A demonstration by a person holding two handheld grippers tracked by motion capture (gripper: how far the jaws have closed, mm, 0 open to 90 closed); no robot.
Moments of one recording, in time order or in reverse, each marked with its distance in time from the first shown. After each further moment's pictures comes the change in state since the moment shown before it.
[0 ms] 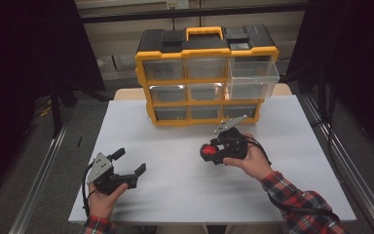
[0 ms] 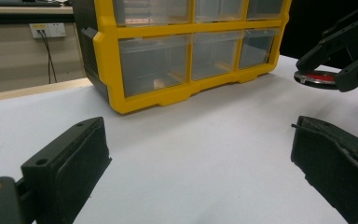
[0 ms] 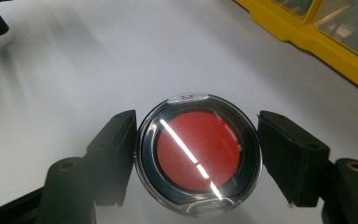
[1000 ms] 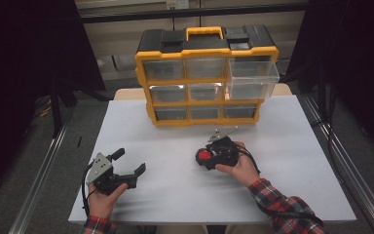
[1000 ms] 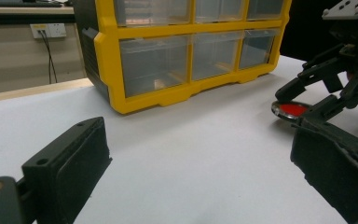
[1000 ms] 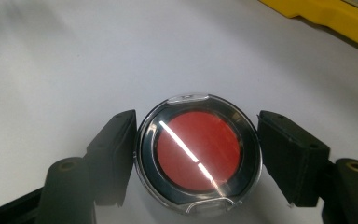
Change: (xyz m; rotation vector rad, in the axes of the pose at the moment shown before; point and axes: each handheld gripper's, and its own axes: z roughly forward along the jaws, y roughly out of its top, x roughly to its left) left arm 0.000 0.000 -0.001 -0.004 0.006 -0.007; right arm 0.000 -0.024 0.044 -0.037 -0.054 0.028
